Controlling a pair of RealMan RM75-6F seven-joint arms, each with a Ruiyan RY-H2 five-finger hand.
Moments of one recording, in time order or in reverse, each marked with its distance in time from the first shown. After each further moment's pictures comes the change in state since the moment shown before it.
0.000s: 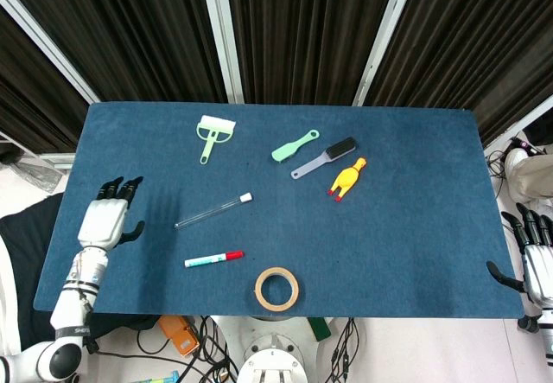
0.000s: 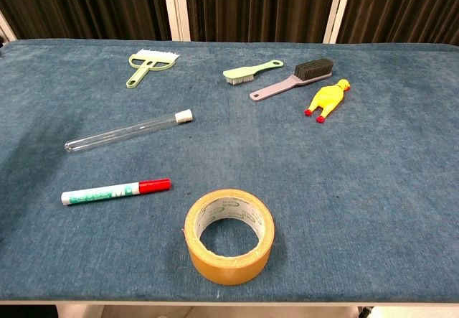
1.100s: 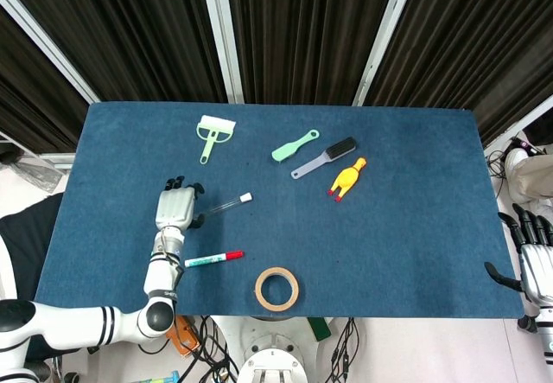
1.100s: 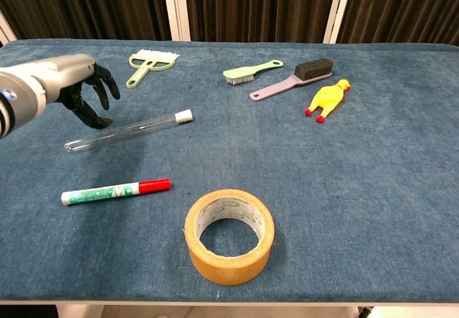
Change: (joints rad) left arm -0.356 -0.390 -0.075 0.138 -0.525 0.137 0.309; right arm 0.009 0.005 -0.002 -0.009 0.013 -0.028 -0.006
